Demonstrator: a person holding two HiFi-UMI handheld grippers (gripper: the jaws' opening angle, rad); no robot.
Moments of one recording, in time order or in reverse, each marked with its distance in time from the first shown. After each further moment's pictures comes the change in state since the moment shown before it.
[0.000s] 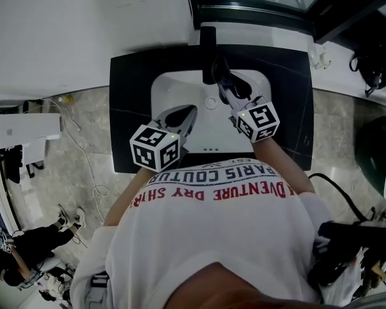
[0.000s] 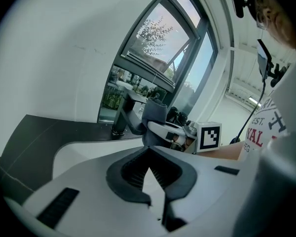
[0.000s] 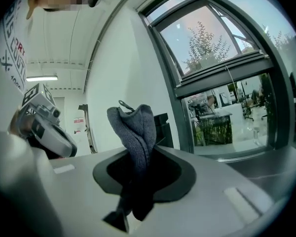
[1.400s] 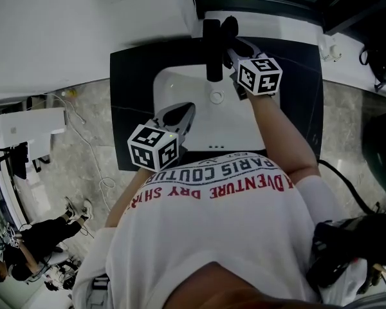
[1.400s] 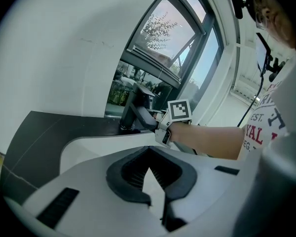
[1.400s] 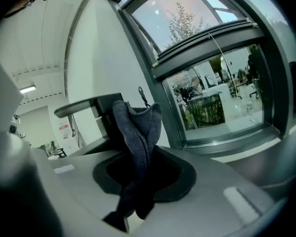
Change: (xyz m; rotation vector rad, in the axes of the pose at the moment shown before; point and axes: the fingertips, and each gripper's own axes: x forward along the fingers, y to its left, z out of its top) left arm 0.006 0.028 -0.011 -0.017 0.053 0.045; right arm 0.087 -0.089 -0.020 0.199 0.116 -0.092
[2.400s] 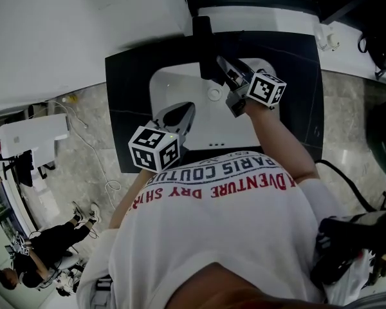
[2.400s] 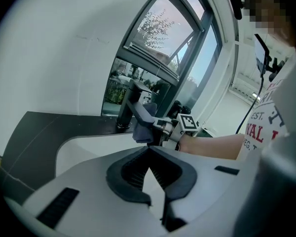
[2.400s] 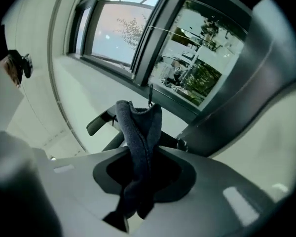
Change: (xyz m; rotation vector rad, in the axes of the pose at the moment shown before) left arm 0.010 -0.007 -0.004 0.019 0.023 -0.010; right arm -0.038 0.019 -0.039 0.602 -0.150 0.271
